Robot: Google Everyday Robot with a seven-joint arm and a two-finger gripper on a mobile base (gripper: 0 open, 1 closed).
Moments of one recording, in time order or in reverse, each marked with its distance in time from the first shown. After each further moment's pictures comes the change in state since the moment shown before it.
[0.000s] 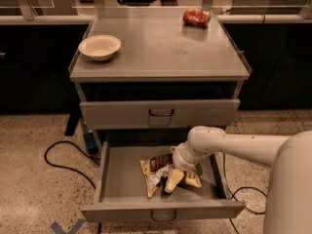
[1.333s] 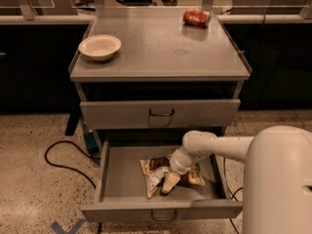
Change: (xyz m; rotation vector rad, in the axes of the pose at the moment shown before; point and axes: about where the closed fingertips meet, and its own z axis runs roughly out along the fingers) arm 0.020 0.001 0.054 -0.078 0.029 0.044
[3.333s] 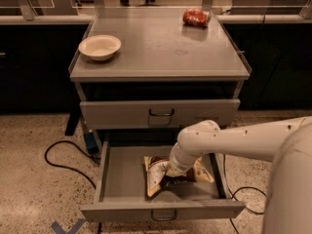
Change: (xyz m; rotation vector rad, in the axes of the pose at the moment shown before) arm -0.029 0.034 -0.096 0.151 0.144 -0.011
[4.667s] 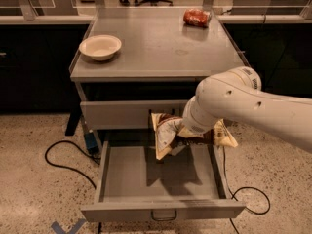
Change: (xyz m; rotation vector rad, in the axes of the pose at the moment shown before) arm -0.043 -0.049 -0.223 0.281 0.001 -0.018
